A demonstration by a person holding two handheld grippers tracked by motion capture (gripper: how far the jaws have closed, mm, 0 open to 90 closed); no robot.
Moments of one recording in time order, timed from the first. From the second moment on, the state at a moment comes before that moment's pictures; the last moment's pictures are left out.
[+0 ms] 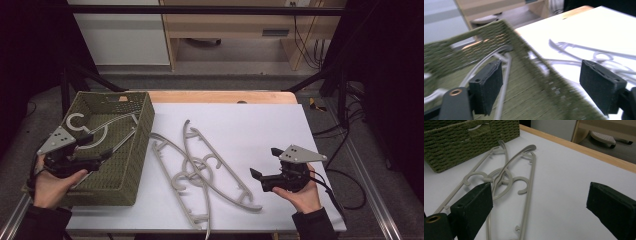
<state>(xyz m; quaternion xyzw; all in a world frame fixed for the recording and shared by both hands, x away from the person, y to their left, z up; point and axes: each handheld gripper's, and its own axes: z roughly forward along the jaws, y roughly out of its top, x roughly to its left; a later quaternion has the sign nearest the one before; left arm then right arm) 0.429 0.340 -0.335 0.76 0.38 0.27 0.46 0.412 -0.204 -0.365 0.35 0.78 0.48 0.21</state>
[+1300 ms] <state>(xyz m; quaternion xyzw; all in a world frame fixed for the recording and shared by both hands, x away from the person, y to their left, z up) 0.411 0.275 -0.365 0.78 0.32 0.23 0.49 0.435 -0.099 -0.389 0.29 0.89 0.32 0.13</state>
